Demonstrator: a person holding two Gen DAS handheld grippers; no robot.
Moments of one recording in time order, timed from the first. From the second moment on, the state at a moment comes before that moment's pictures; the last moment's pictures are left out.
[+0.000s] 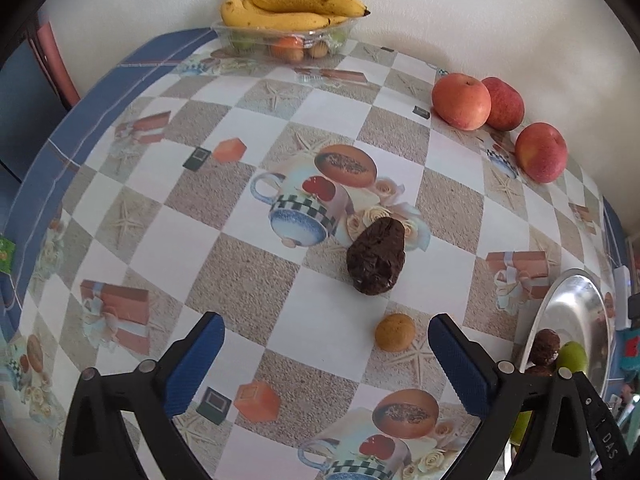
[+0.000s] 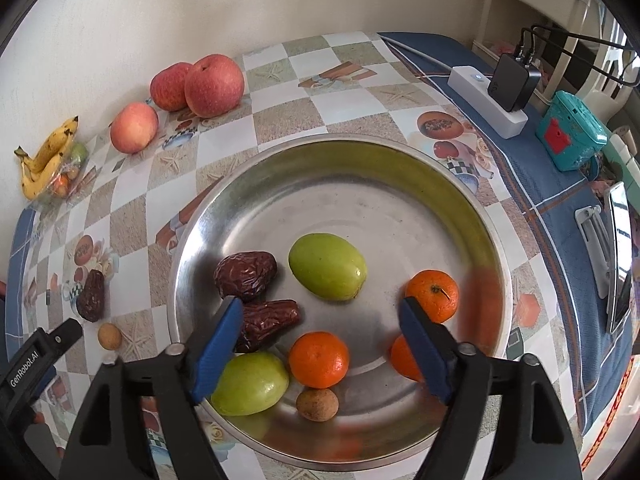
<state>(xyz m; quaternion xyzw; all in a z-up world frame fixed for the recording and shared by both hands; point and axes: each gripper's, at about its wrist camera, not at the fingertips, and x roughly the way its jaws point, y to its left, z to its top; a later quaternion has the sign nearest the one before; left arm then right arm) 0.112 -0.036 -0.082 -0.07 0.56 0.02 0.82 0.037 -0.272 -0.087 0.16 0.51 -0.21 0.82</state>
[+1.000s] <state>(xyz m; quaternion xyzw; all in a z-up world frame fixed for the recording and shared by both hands) 0.145 0.009 -0.070 -0.11 0.54 -0.02 0.83 0.080 -0.186 -0.065 0.13 0.46 -0.06 0.88</state>
